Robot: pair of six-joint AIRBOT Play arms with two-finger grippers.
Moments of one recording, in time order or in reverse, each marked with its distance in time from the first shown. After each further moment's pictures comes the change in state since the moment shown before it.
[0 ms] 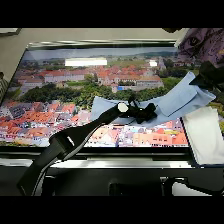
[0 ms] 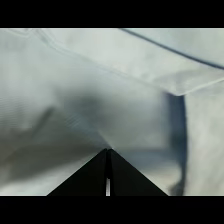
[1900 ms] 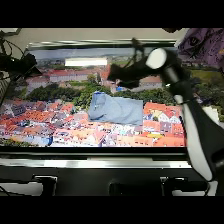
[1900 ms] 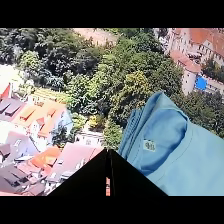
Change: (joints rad) left arm 0.941 0.680 -0.040 0.825 -0.842 0.098; right arm 0.653 -0.157 0.012 -0.008 -0.420 0.245
